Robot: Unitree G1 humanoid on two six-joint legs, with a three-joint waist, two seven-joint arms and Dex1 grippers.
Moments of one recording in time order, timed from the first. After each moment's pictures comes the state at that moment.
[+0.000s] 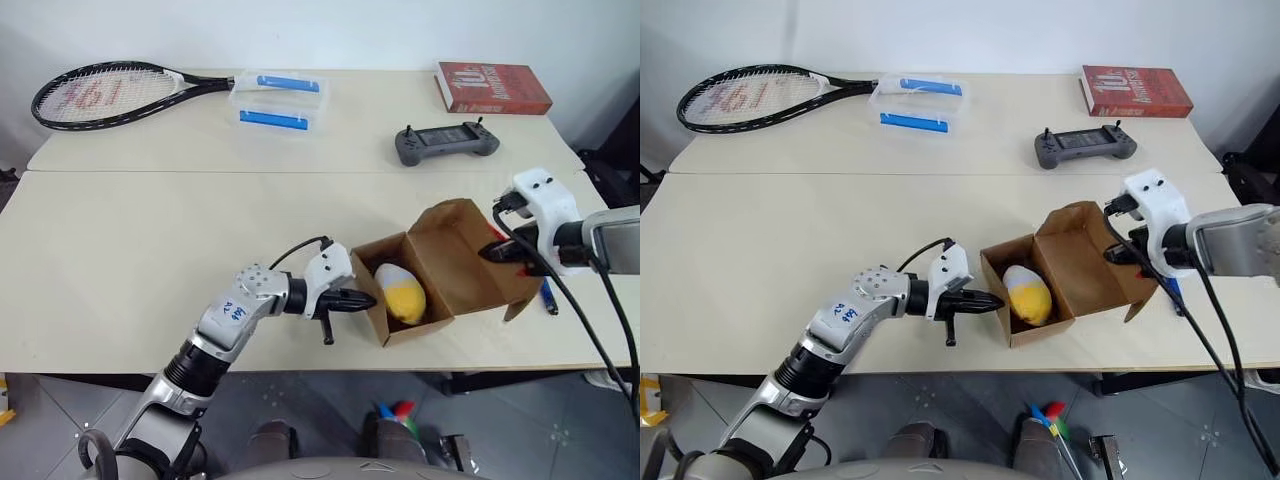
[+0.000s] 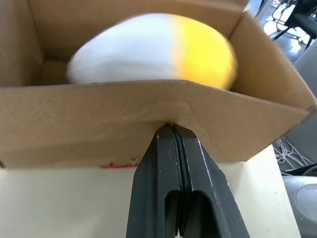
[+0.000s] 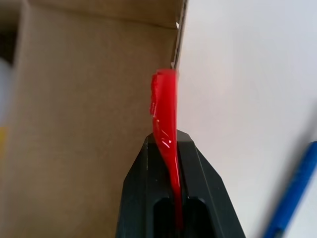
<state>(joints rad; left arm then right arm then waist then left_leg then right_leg) -0.57 0.32 -0.36 -0.08 -0.24 0.61 -0.84 -0.77 -1.14 0.06 -0.15 1.17 1.49 0.14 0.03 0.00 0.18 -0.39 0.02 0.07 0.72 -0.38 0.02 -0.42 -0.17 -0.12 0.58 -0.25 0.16</state>
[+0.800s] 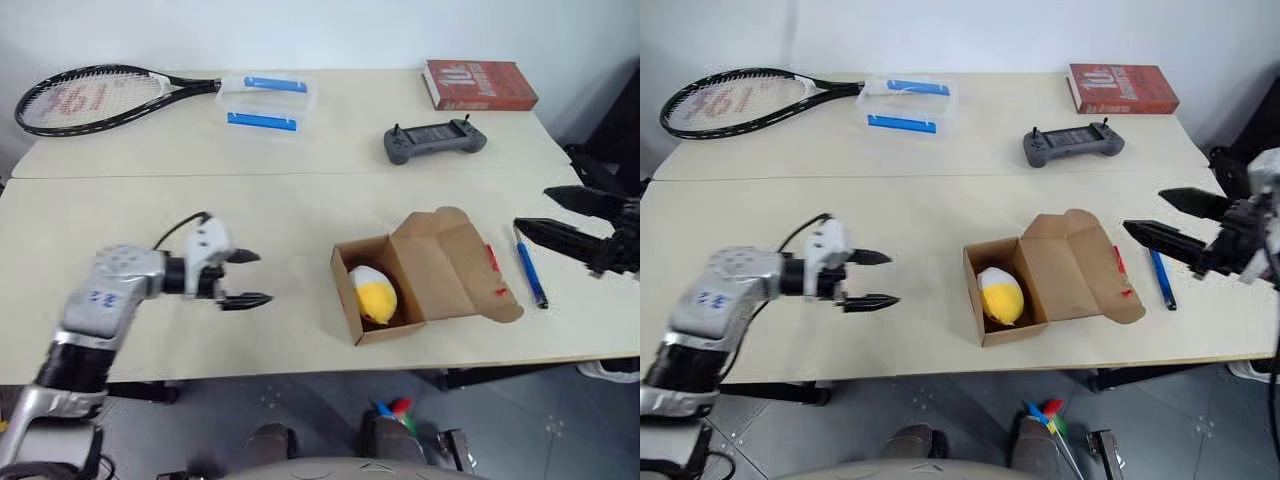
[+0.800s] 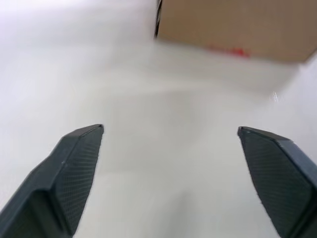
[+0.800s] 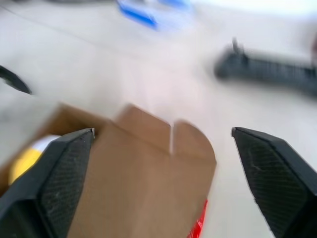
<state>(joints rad) -0.41 0.80 0.01 0.02 -0.33 0.45 -1.13 -0.19 -1.05 -0.64 -0.26 0.93 0.82 0.96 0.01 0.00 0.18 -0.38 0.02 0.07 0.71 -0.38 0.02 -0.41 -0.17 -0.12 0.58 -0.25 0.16</state>
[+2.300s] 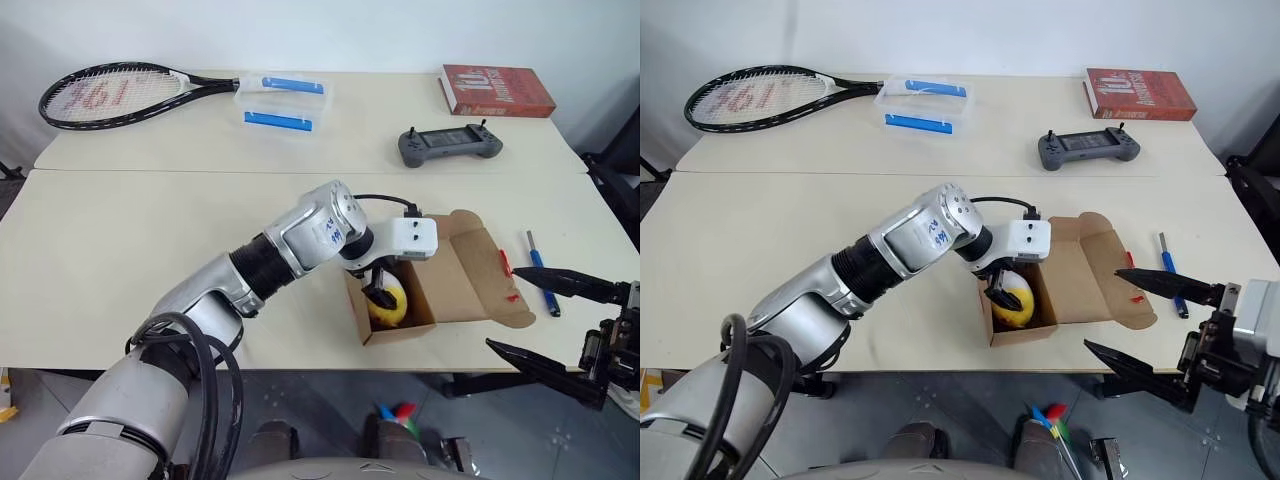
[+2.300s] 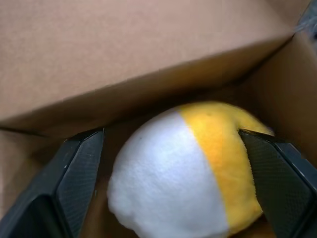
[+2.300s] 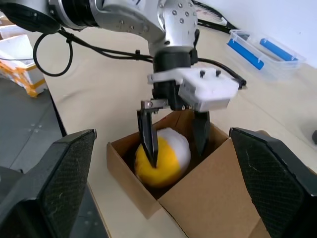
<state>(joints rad) -1.27 0.23 -0.80 0.36 -0.04 0.75 -1.07 0.38 -0.81 -0.88 -0.80 0.95 0.50 1.04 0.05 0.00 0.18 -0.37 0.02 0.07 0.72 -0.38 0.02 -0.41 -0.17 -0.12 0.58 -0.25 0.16</state>
